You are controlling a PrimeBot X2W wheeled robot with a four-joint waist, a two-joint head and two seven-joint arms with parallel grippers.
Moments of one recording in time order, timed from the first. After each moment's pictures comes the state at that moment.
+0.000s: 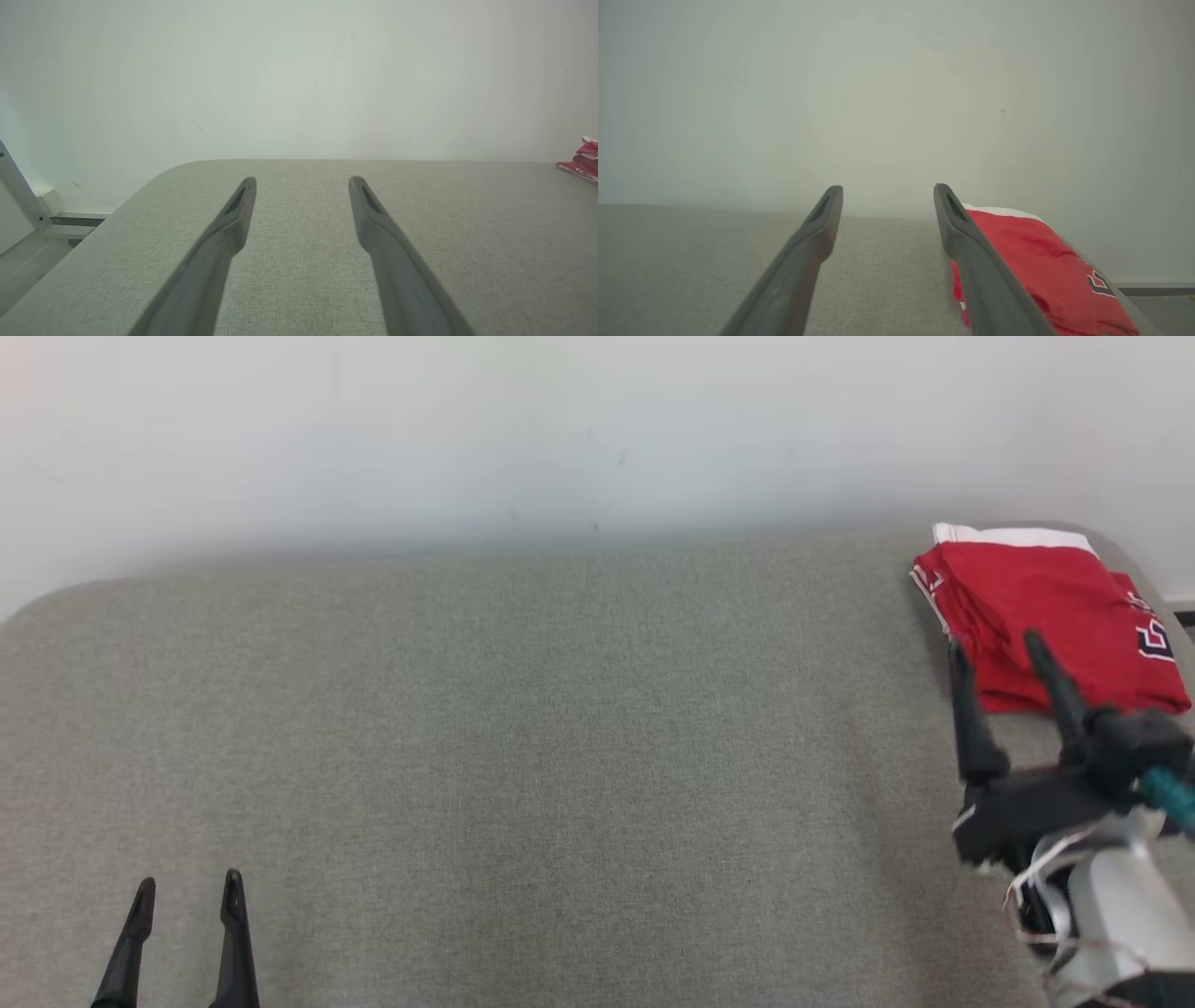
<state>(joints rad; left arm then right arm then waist) 0.07 0.15 0.12 0.05 -0.19 -0.13 -0.26 -0.37 -0.33 0.00 0.34 0.21 0.13 -0.19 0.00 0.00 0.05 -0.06</state>
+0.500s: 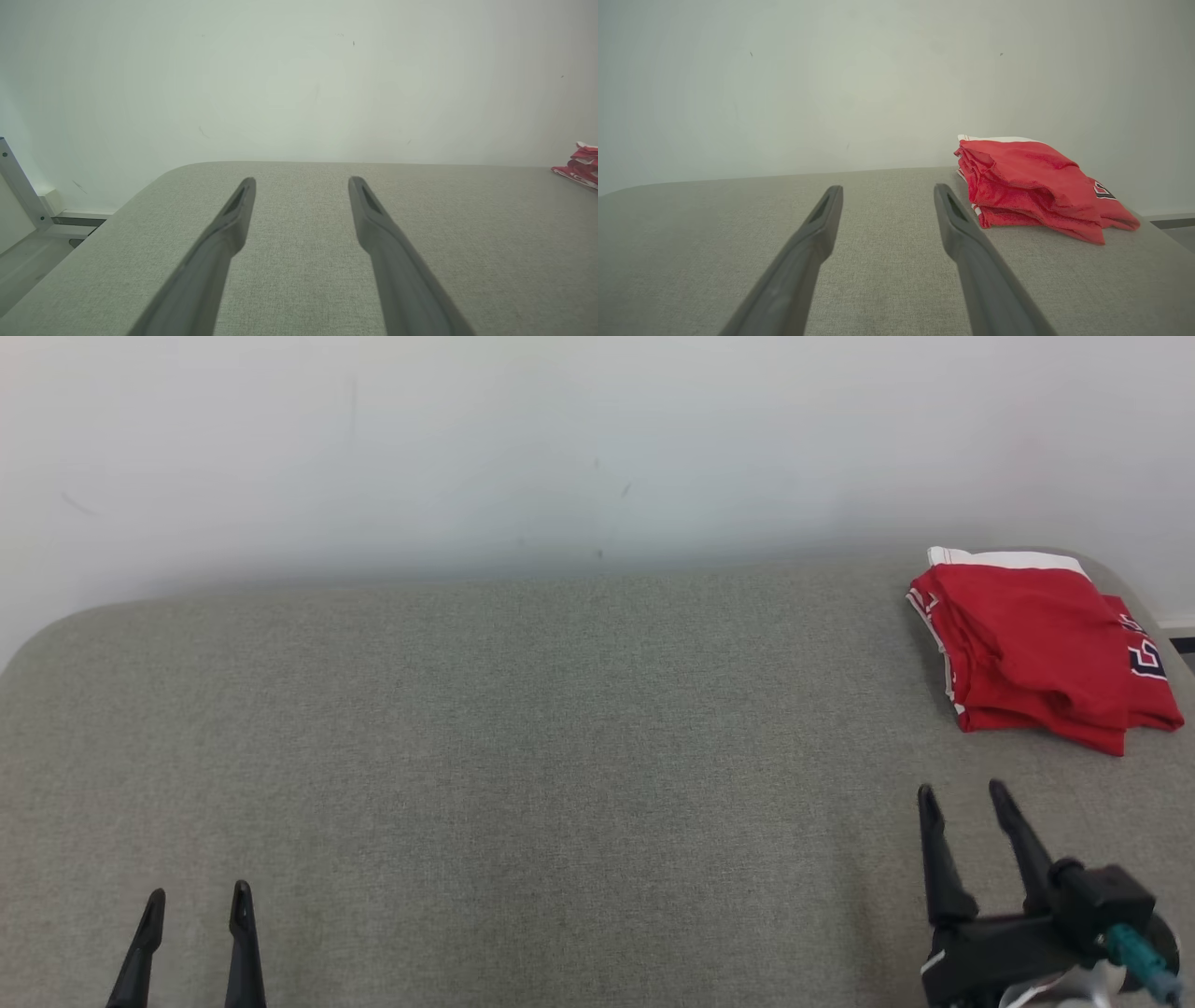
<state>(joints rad) 0.08 0.14 0.12 0.07 -0.19 -0.13 -0.26 -0.09 -0.20 -0.05 0.23 0.19 0.13 -0.23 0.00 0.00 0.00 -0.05</state>
